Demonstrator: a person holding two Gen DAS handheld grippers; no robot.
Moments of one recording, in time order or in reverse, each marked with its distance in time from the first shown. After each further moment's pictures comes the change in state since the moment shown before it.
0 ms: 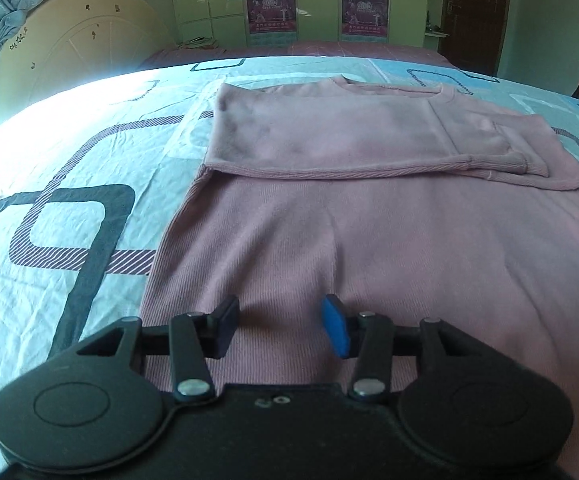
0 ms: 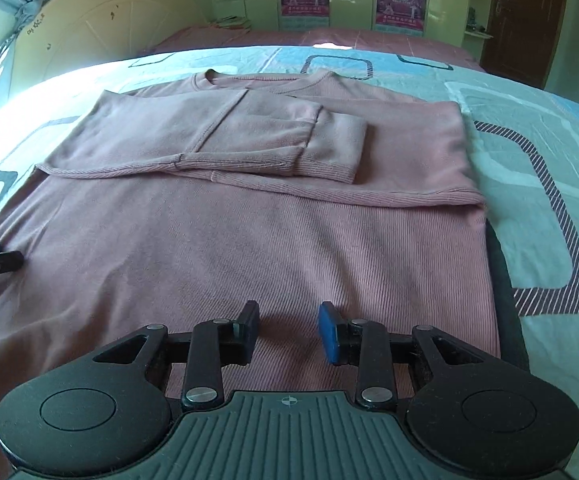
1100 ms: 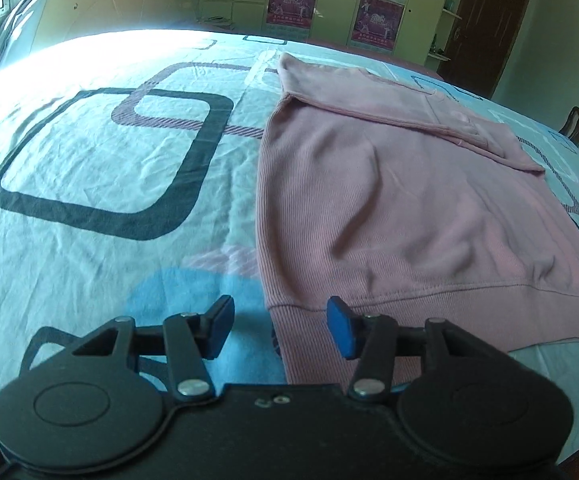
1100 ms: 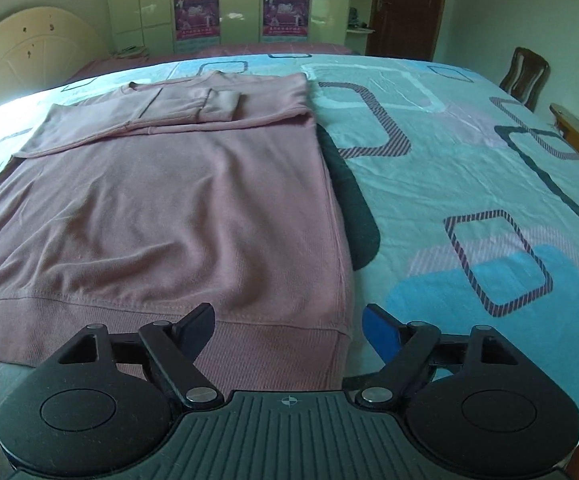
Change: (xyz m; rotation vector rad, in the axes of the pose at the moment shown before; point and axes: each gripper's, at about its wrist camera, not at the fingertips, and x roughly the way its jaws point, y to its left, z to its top) left arm -0.104 0.086 -0.116 -0.171 0.030 -0.102; right arm -0.128 0.005 -0.134 0.209 -0.057 -0.324
